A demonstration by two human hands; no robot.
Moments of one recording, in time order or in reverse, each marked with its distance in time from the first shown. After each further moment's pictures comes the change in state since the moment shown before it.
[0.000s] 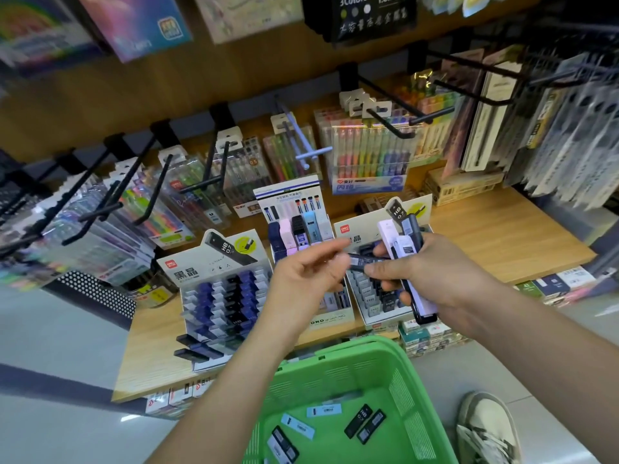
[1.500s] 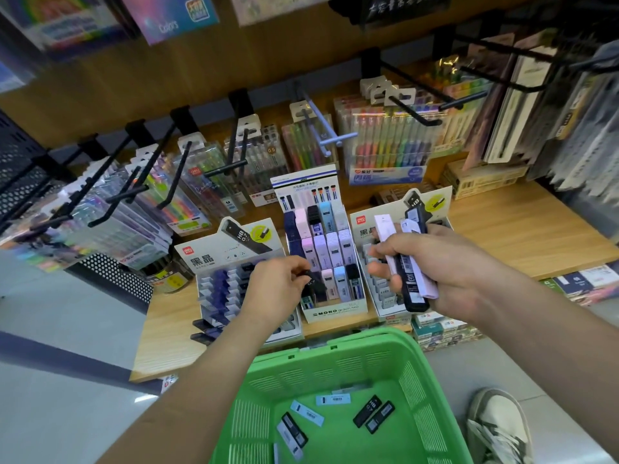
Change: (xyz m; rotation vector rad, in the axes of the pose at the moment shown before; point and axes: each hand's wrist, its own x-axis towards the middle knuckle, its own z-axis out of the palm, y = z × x) left_hand 0.018 -0.050 -0.060 0.973 0.092 0.021; right_hand 0.001 -0.009 0.017 0.284 -0.098 0.146
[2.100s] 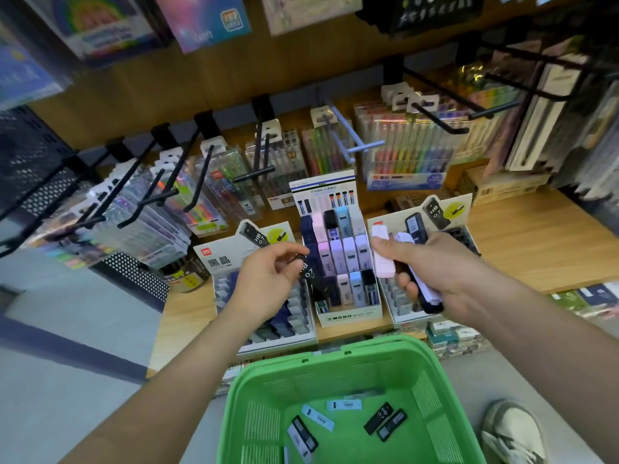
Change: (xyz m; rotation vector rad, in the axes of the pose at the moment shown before) left_hand -0.006 -0.004 -0.044 -0.431 0.010 -0.129; right_hand 0.010 0.003 0.017 -0.264 0.048 -0.053
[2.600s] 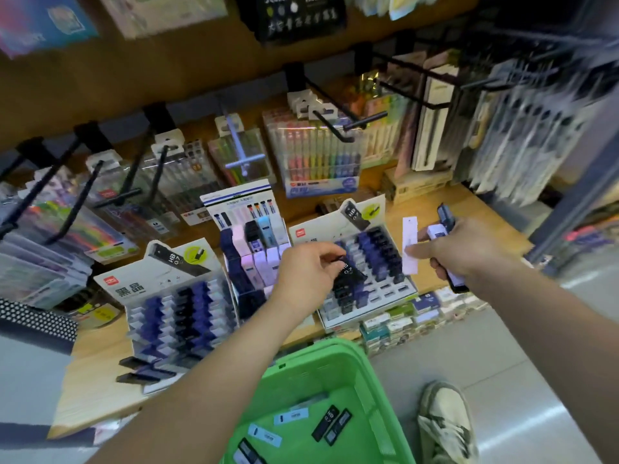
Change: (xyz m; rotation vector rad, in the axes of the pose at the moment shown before) left_hand 0.029 0.068 0.140 0.103 -0.137 0.211; right_hand 0.021 0.015 -0.139 -0.215 0.404 -0.024
